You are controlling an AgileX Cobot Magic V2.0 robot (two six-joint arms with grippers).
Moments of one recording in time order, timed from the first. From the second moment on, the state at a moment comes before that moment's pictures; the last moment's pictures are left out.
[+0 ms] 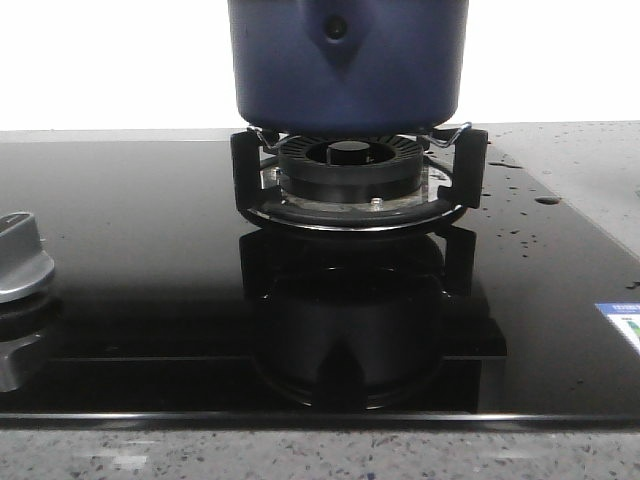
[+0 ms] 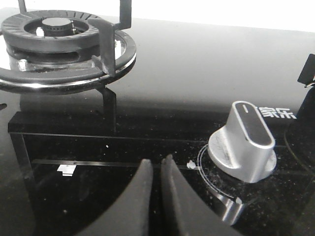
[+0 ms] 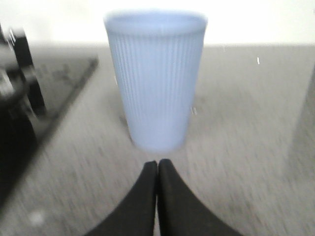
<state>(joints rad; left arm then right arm) -0.02 0.00 0.00 -0.12 0.34 0.01 -0.06 -0.01 0.01 -0.01 0.16 0.01</state>
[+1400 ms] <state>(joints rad) -0.05 0.09 -0.11 -0.67 0.23 0.00 -0.06 0.24 -0.33 0.35 0.53 0.03</state>
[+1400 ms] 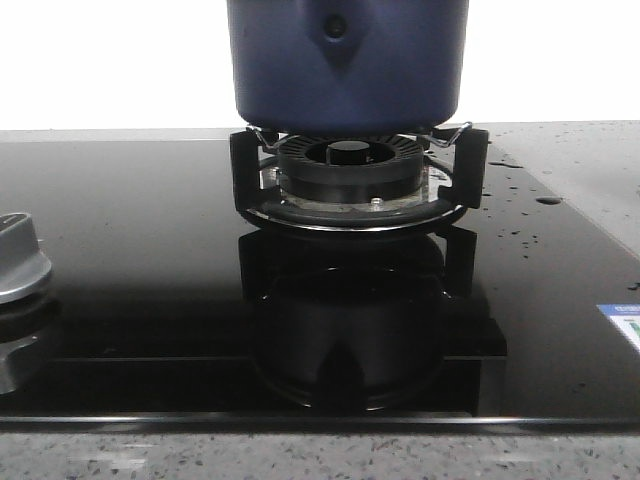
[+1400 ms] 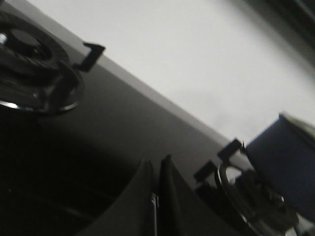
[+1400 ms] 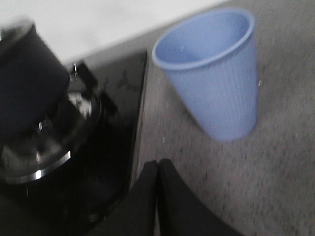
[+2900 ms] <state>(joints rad) -0.34 1.43 -1.16 -1.46 0.82 1.63 -0.04 0.53 -0.68 0.79 0.86 -0.67</state>
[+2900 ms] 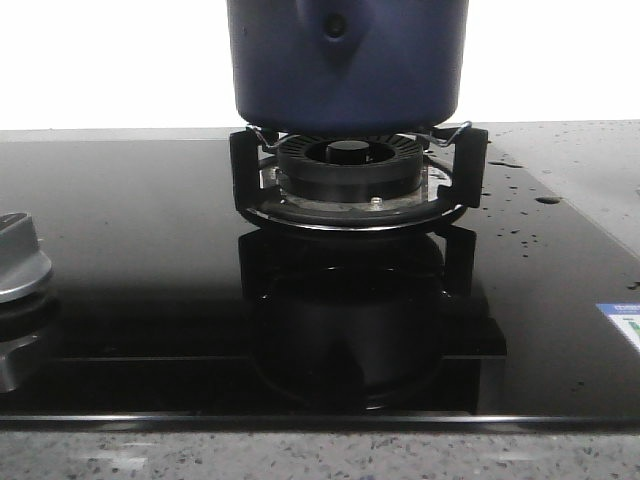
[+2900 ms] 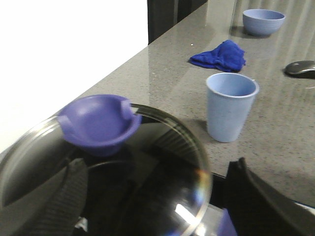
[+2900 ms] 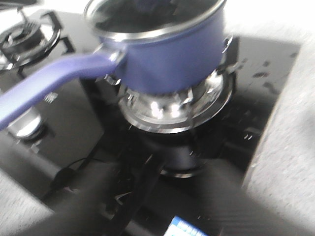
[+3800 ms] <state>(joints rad) -0.34 1.74 -1.35 -1.65 0.89 1.73 -0.04 0.51 -0.68 0.80 0.85 -0.67</state>
